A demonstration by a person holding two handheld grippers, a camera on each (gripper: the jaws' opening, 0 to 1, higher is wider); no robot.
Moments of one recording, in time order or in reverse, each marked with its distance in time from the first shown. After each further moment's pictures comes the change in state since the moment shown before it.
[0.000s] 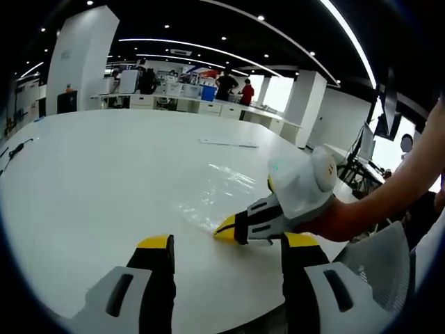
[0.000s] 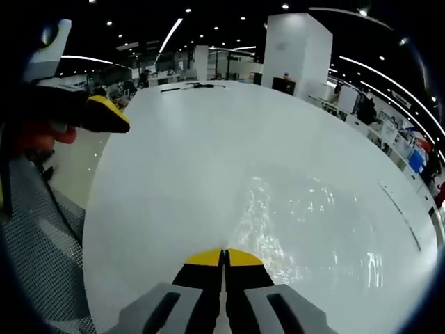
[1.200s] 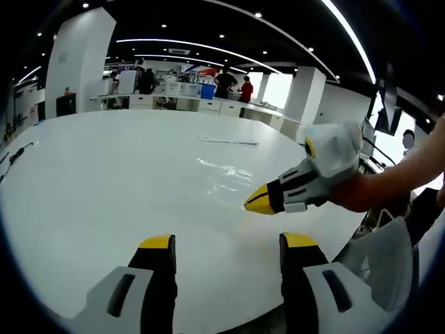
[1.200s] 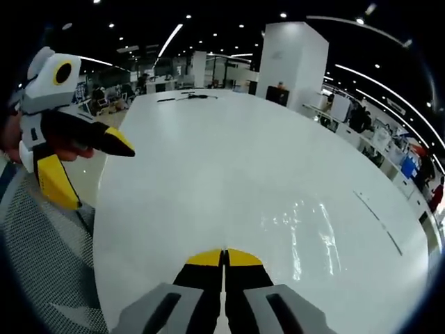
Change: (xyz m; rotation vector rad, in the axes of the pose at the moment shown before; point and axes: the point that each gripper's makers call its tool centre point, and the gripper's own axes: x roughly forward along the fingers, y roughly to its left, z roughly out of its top) left arm 0.001 0.002 -0.002 0.024 0.014 0.010; right arm -0.077 -0.036 0.005 -0.011 -0.050 -0.042
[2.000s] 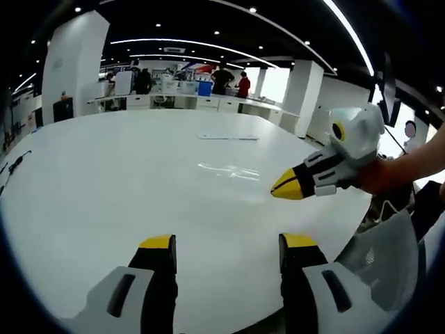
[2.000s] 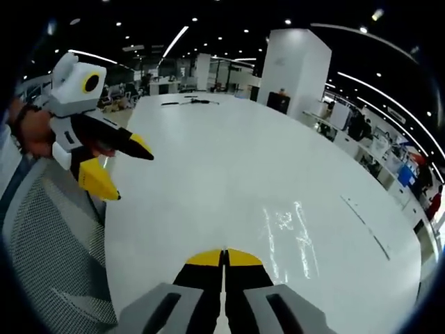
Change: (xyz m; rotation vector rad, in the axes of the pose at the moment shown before) left arm 0.011 0.002 0.004 0.065 0.030 0.005; right arm -0.045 0.001 0.003 -0.044 -0.015 -0.005
